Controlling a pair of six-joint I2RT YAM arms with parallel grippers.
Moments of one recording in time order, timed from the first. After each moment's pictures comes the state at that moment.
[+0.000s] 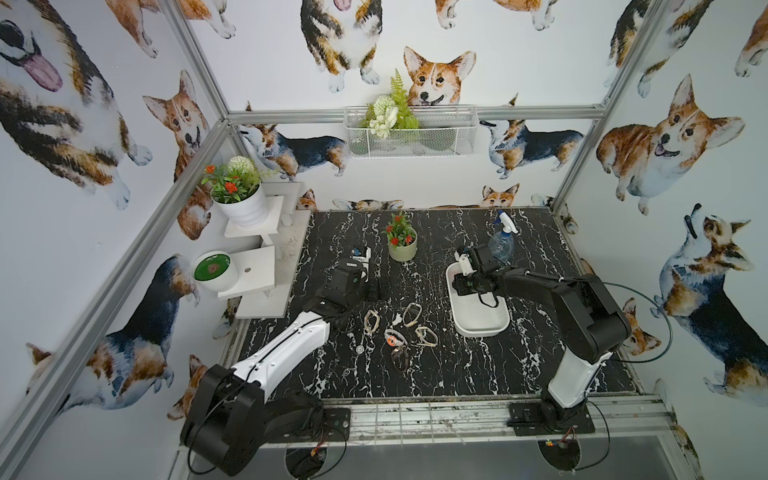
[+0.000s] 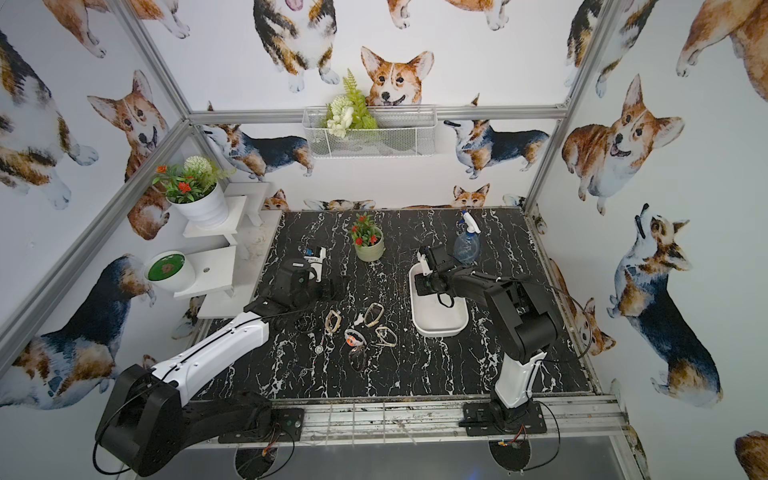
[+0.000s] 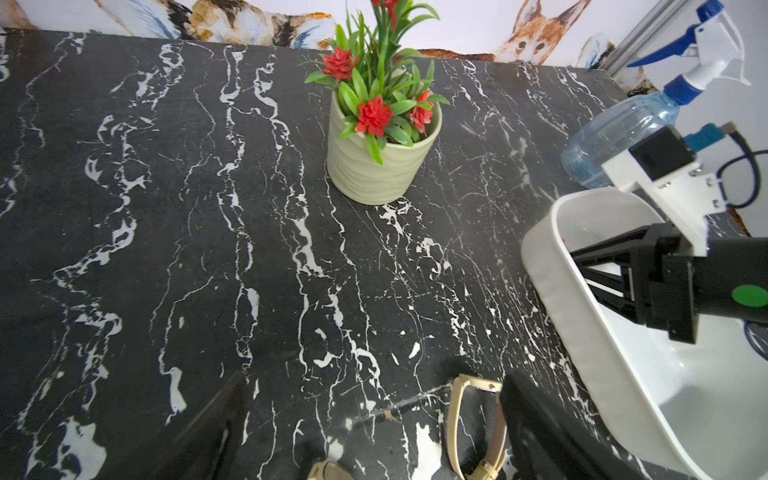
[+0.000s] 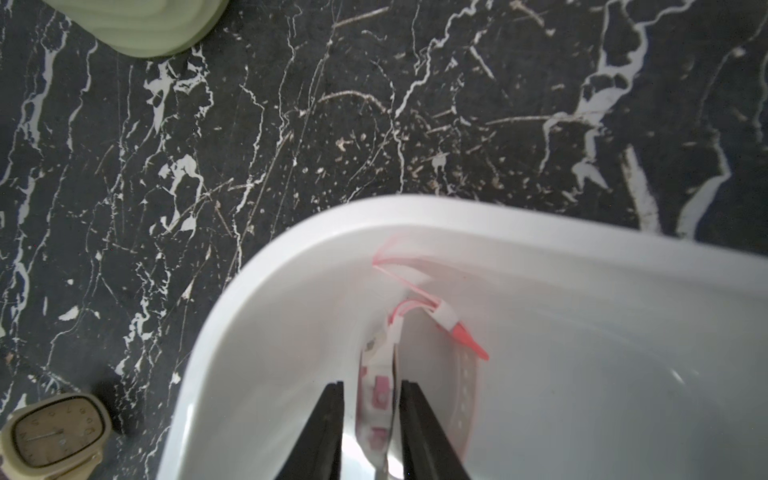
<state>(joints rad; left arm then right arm) -0.44 1.22 0.72 -0.09 -0.03 -0.29 0.47 1.78 1.00 -0.19 -0.11 0.21</state>
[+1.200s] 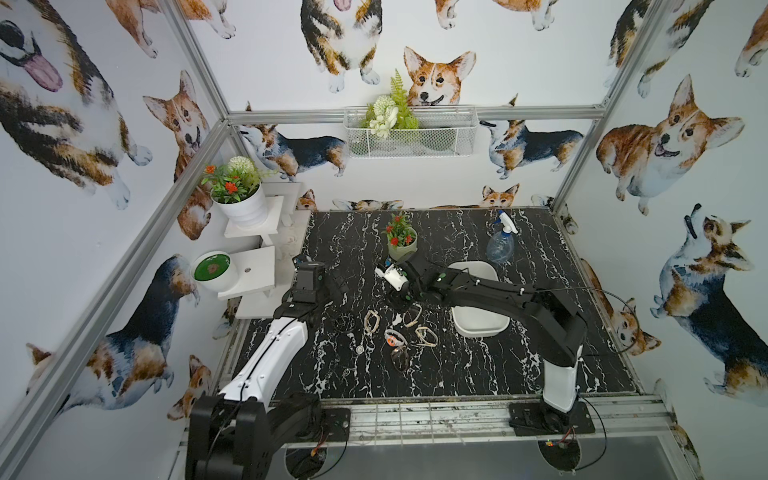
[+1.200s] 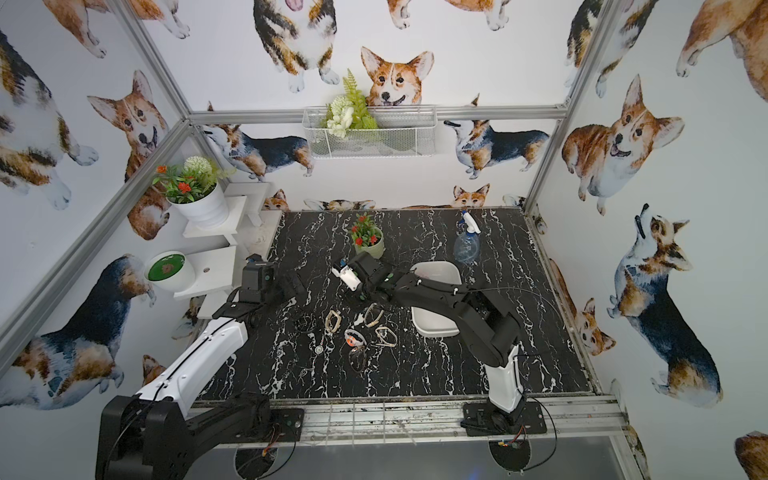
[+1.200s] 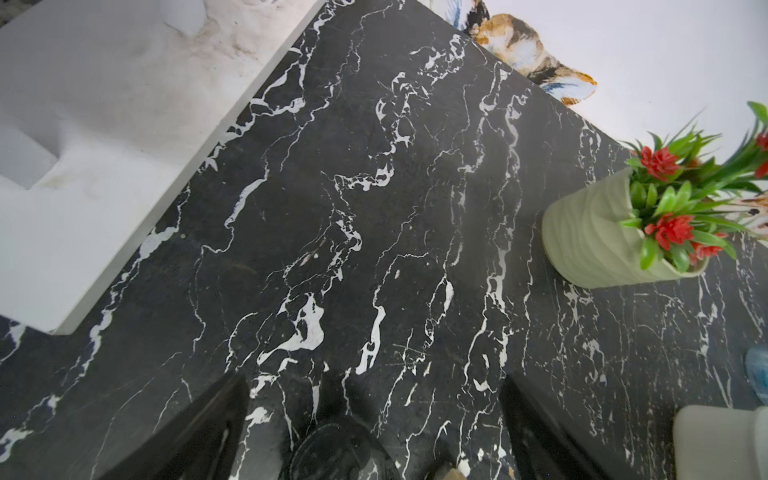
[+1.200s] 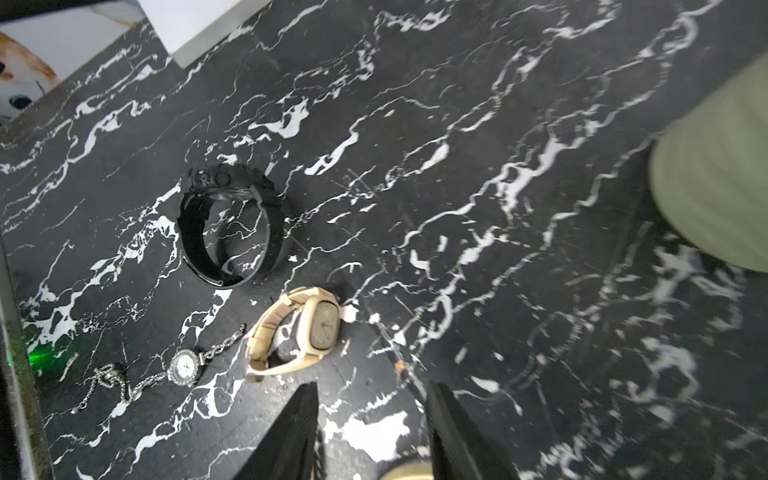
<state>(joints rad) -0.12 1.12 0.68 -0.29 -0.15 -0.57 0.95 1.96 1.40 -0.30 -0.16 0.05</state>
